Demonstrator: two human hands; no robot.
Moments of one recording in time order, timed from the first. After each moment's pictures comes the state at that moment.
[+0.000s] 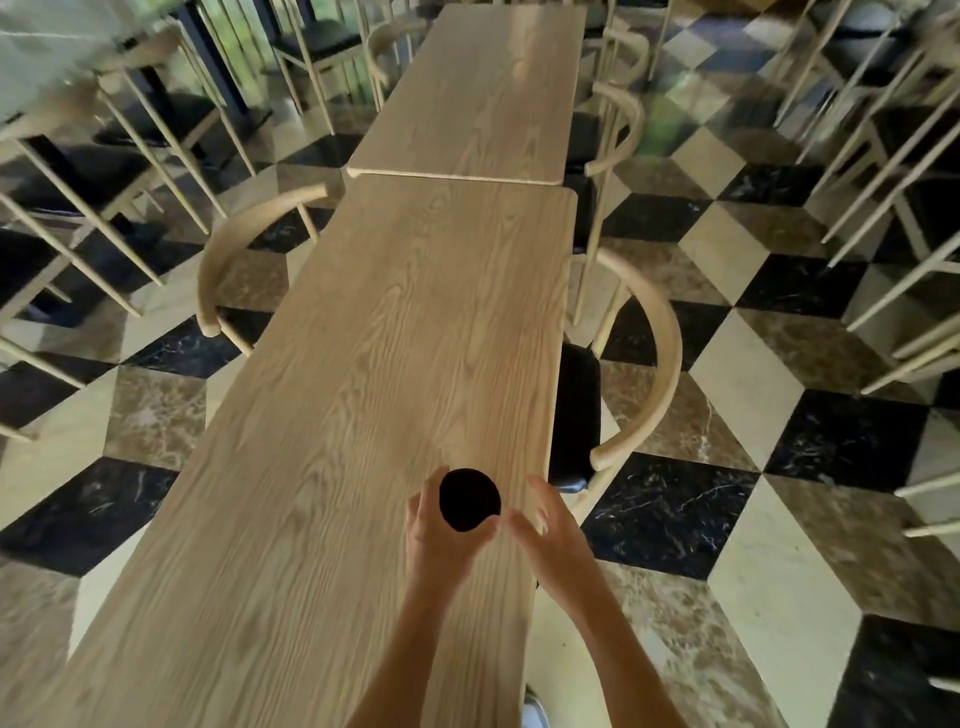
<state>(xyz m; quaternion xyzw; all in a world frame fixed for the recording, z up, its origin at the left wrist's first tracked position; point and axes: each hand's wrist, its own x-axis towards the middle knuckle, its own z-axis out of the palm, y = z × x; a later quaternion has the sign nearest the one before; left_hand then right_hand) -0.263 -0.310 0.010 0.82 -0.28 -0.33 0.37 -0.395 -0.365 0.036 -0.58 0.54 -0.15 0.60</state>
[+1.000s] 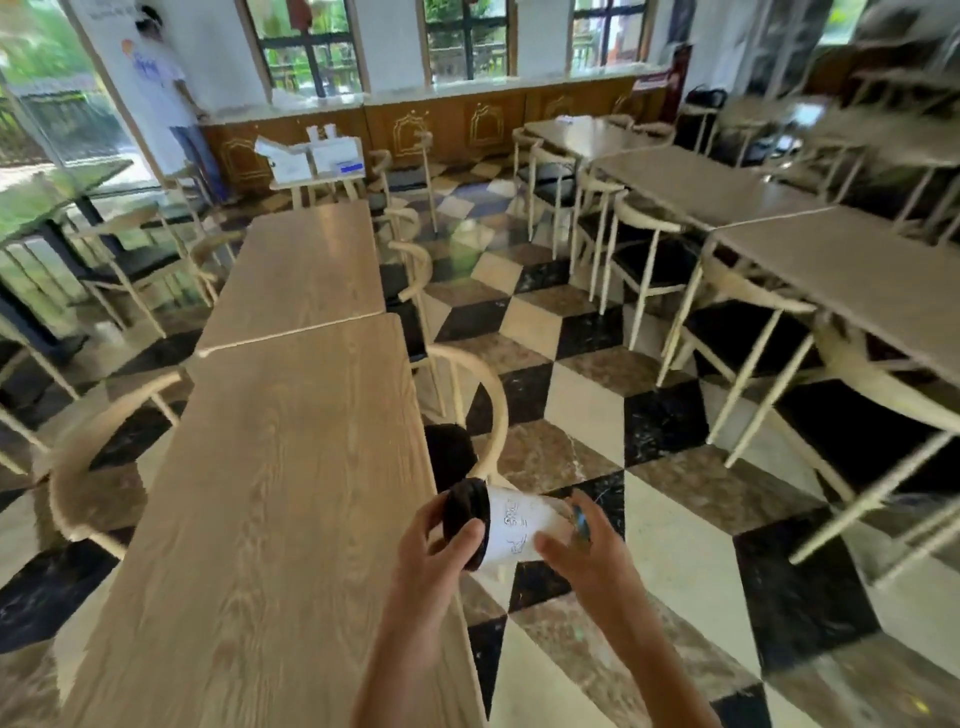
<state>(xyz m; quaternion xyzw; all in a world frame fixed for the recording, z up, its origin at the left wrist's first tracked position) -0.349 -0.227 0.146 0.54 -0.41 -0.55 0.50 -0.541 -0.225 0.135 -0.47 0.61 -0.42 0.48</state>
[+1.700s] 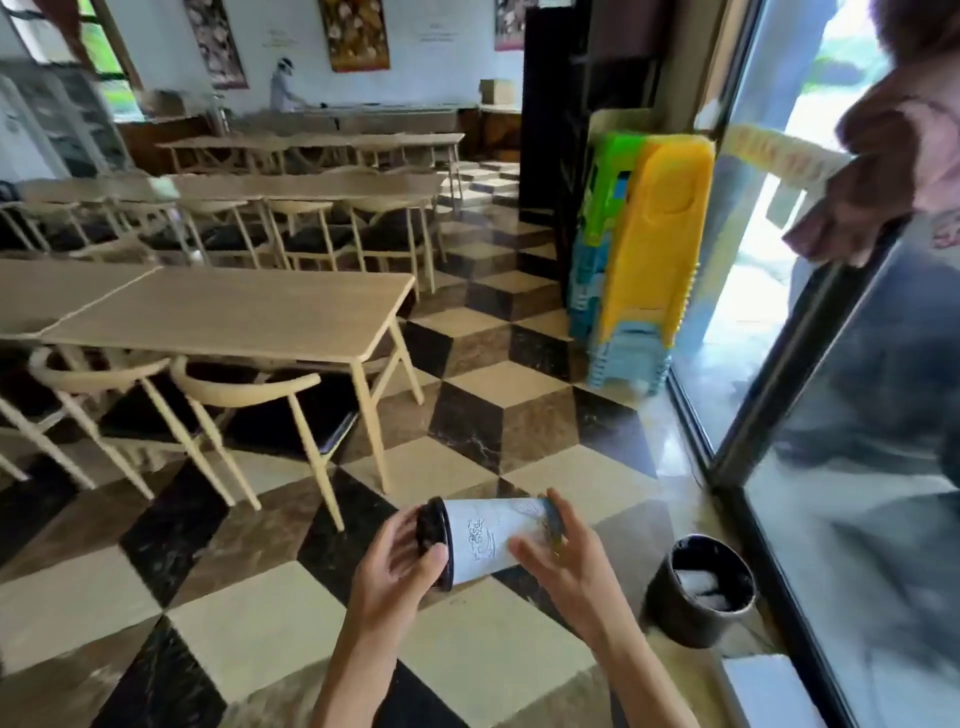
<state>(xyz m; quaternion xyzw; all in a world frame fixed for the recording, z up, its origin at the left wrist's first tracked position) -0.871 0.054 0.169 0.18 -0.67 -0.71 0.13 -0.962 0.241 0.152 -0.10 0.75 -0.64 0.13</state>
